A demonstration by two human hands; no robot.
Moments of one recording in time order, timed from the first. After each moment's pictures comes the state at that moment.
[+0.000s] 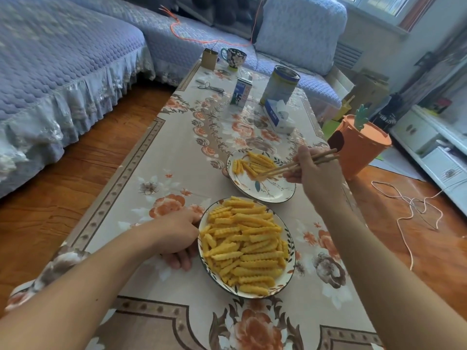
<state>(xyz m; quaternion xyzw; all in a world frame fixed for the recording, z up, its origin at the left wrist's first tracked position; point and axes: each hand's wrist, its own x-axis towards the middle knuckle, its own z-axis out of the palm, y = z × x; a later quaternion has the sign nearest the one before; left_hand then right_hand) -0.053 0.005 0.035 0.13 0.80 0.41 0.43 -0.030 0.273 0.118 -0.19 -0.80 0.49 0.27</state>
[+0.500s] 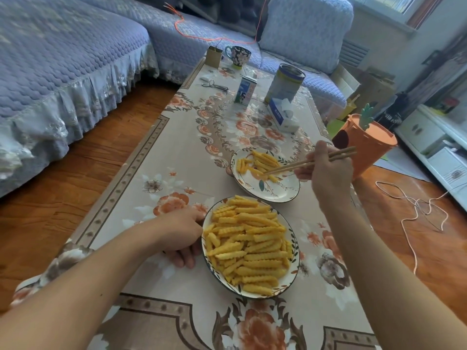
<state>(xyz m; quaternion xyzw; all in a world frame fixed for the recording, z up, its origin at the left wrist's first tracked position) -0.055 0.005 0.038 0.13 0.79 0.41 0.43 -0.034 0.277 0.117 -0.22 -0.77 0.51 0.31</state>
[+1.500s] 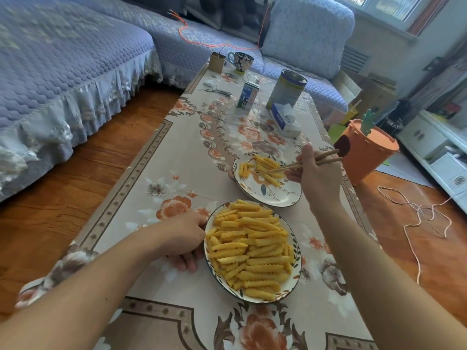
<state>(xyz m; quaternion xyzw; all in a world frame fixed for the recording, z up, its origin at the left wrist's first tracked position) -0.057 0.006 0.029 0.12 0.81 0.40 0.42 -0.046 0.261 0.113 -0.24 -0.76 0.53 0.30</state>
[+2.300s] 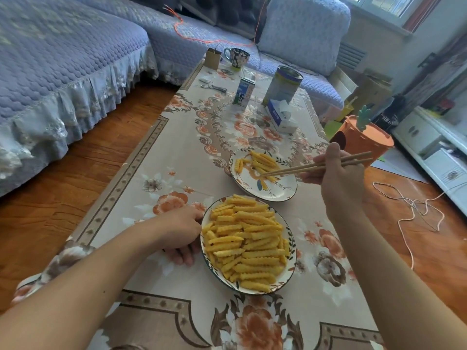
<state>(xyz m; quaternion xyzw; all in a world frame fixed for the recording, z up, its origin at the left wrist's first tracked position) -0.055 0.005 0.035 0.13 0.80 0.40 0.42 -0.006 0.265 0.135 -0.22 -0.75 0.53 0.33</state>
